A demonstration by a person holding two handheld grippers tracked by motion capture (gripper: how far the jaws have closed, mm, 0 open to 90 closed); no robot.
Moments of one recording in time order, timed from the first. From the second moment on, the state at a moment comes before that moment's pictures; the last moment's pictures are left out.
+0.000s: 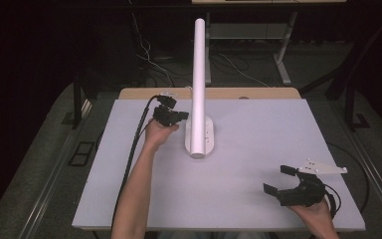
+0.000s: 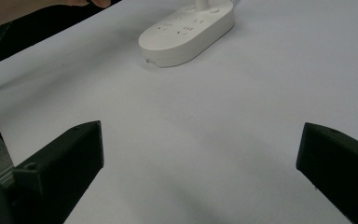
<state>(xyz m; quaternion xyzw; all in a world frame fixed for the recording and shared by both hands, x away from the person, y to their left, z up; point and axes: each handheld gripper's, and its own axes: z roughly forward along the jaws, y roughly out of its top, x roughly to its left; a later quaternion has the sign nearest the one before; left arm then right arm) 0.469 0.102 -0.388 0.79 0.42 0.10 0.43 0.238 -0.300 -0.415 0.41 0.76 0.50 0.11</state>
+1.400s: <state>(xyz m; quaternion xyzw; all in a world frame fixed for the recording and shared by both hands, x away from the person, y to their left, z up) 0.385 0.183 -0.364 0.76 0.42 0.05 0.50 0.238 -0.294 -0.415 0.41 0.76 0.49 0.10</state>
